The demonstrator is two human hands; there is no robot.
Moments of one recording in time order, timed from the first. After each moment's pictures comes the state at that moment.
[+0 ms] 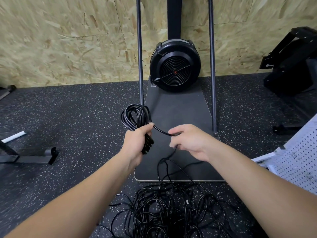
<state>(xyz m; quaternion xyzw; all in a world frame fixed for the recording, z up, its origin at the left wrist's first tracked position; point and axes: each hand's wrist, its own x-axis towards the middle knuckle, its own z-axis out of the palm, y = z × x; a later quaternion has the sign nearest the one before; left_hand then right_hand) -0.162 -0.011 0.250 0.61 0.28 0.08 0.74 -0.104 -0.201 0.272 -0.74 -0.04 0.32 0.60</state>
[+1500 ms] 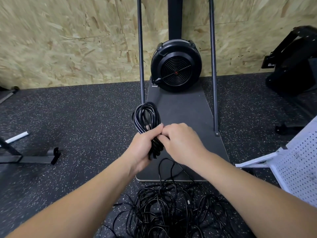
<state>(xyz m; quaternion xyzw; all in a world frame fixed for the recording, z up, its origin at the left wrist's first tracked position) -0.183 -0.036 0.271 0.55 0.17 -0.04 0.82 -0.139 -0.182 0.288 -0.92 -0.31 -0.02 0.25</state>
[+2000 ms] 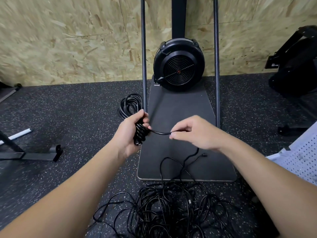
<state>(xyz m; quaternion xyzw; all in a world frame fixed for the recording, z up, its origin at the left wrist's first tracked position) -0.159 0.018 0.283 0.45 0.20 0.01 0.87 -0.097 -0.227 0.302 -0.81 -0.32 0.22 0.45</state>
